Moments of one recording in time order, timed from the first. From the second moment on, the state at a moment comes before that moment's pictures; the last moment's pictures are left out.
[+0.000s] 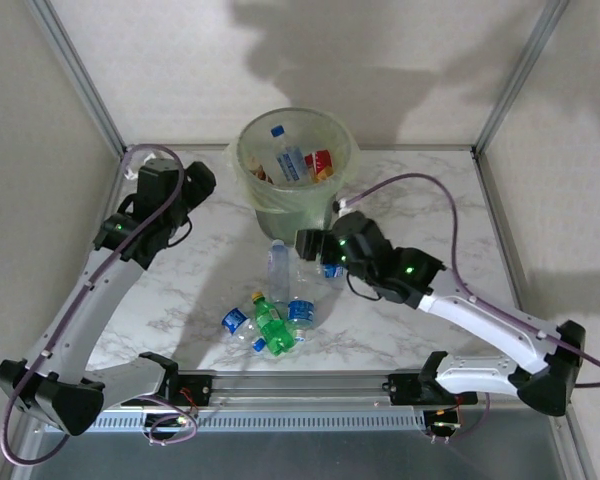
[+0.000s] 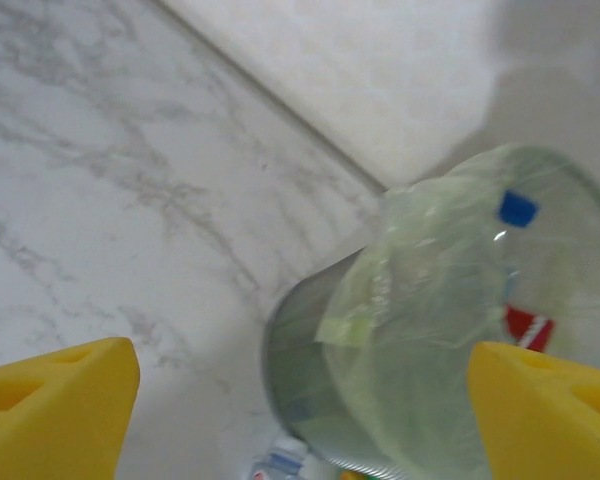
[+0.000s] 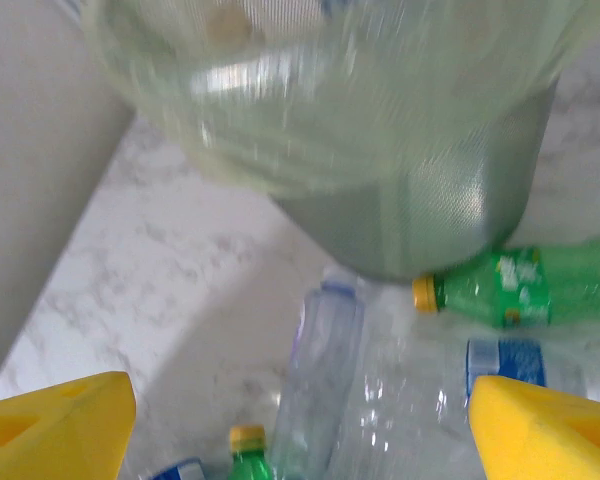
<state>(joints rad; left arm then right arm) -0.32 1.16 1.27 -0.68 -0.32 -0.89 1.00 1.18 1.11 -0.54 0.31 0.70</state>
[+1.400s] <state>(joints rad) -0.31 1.16 1.12 -0.58 -0.22 -0.90 1.08 1.68 1.02 -0.62 0.10 1.04</state>
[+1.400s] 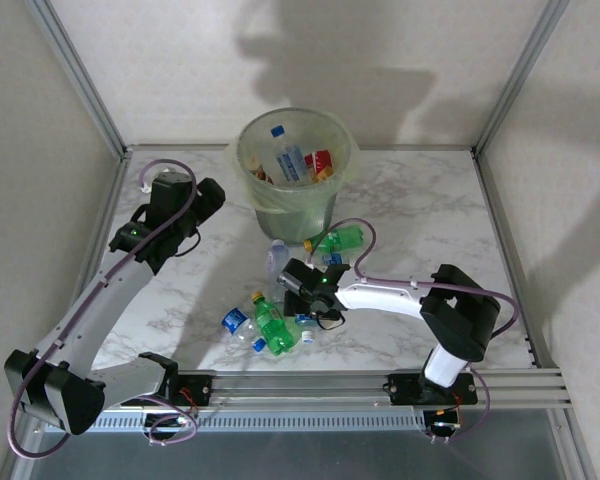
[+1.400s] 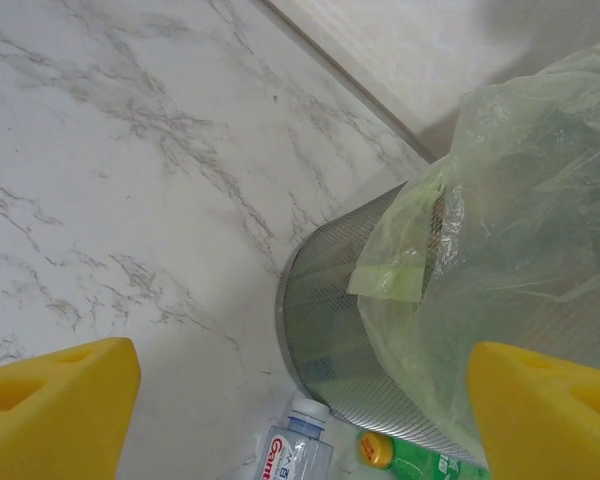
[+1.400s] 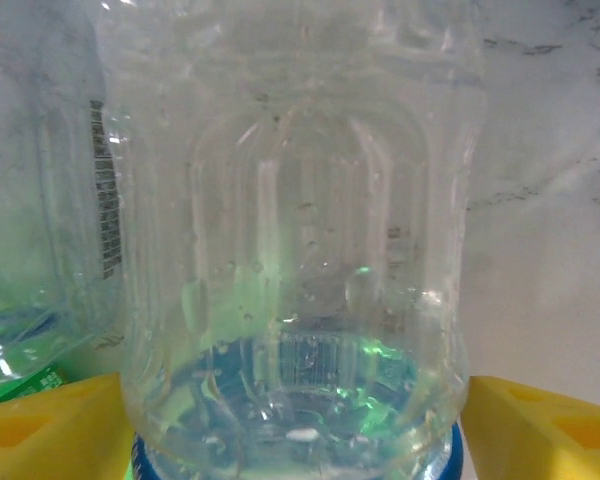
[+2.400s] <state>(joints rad) -0.29 1.19 1.34 -0.58 -0.16 -0.82 1.18 1.40 1.14 -0.54 0.22 0.80</state>
